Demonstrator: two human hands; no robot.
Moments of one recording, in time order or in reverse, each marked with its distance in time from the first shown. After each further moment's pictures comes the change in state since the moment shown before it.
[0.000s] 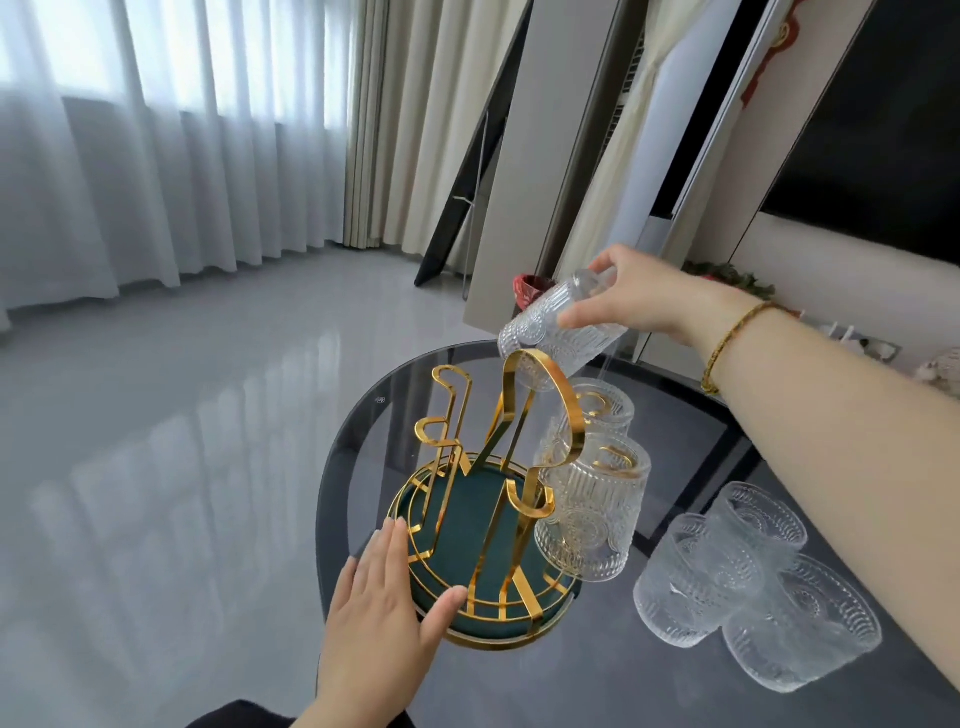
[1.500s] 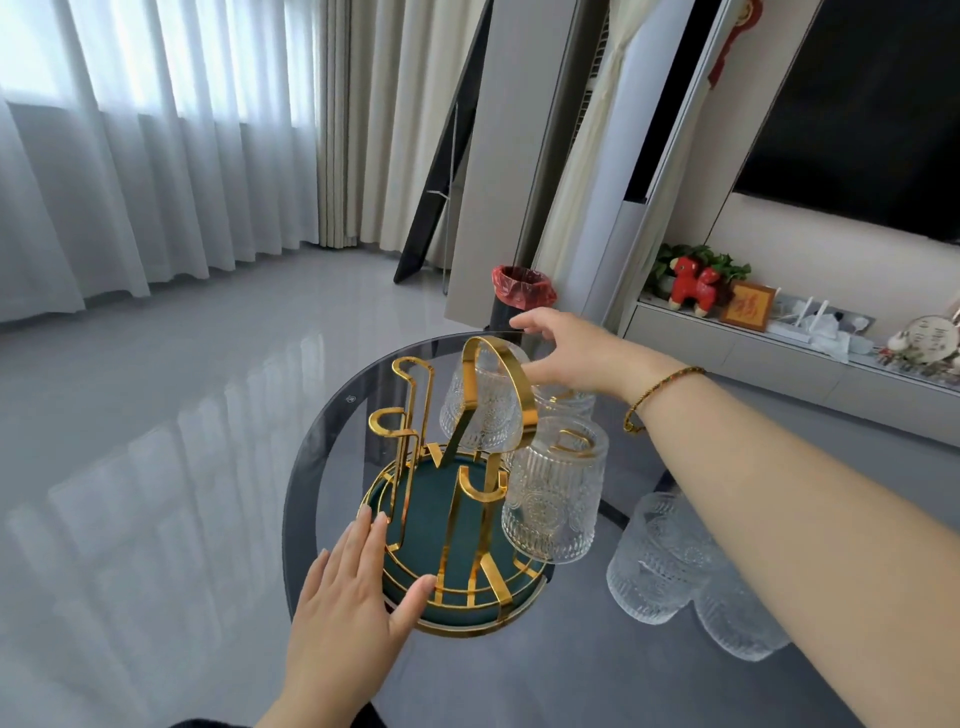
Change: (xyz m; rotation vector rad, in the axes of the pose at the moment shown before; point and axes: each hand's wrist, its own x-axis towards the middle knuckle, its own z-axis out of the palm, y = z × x) left_hand 0.010 0.009 -0.003 0.049 -0.031 0.026; right_hand -0.018 0.030 0.045 0.049 -0.162 -0.111
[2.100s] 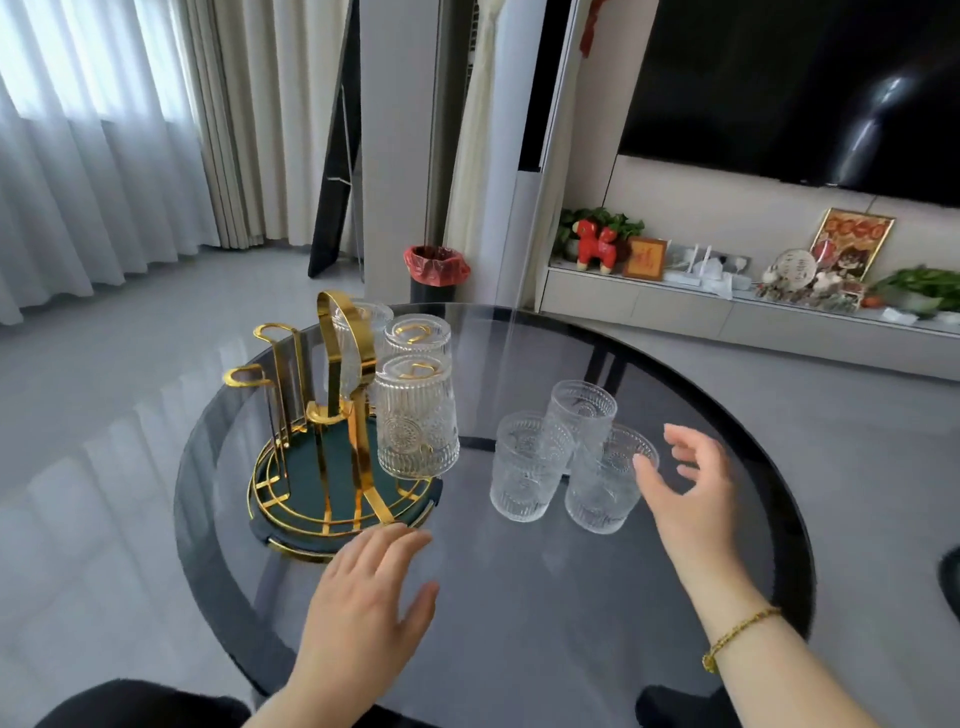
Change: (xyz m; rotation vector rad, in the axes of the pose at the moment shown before) left_hand -0.075 0.078 0.010 -0.064 0.188 0.587; right_hand -0.231 0.132 0.057 0.370 1.004 0.384
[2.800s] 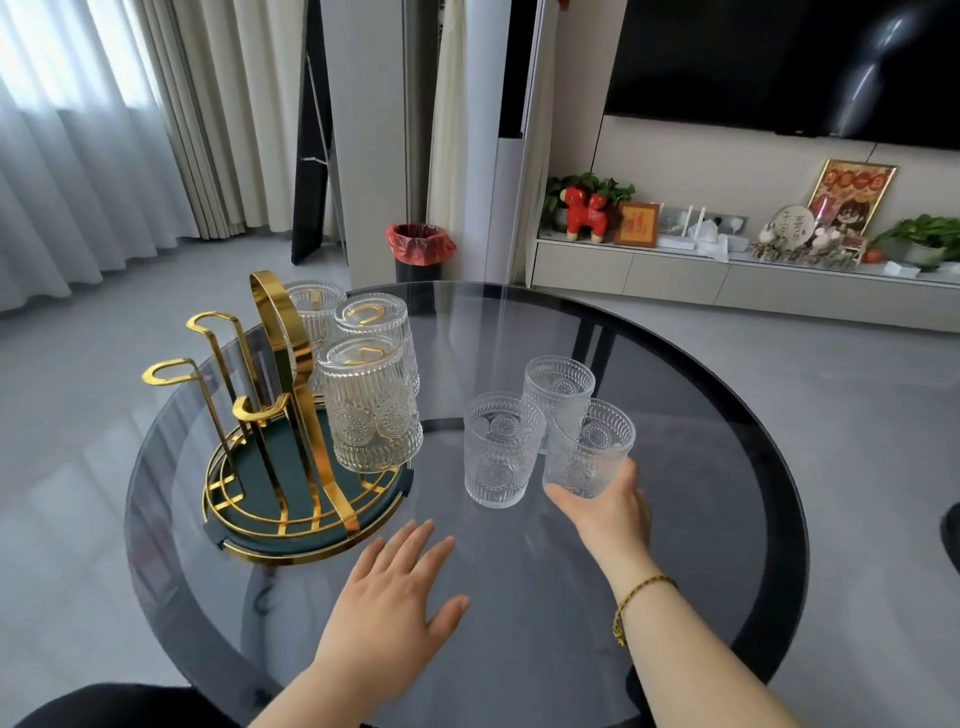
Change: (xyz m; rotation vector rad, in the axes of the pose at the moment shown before) left_hand 0.011 0.009 0.056 0.111 -0.454 -0.033; right_hand -0.003 0.067 0.053 -0.205 -0.152 0.387
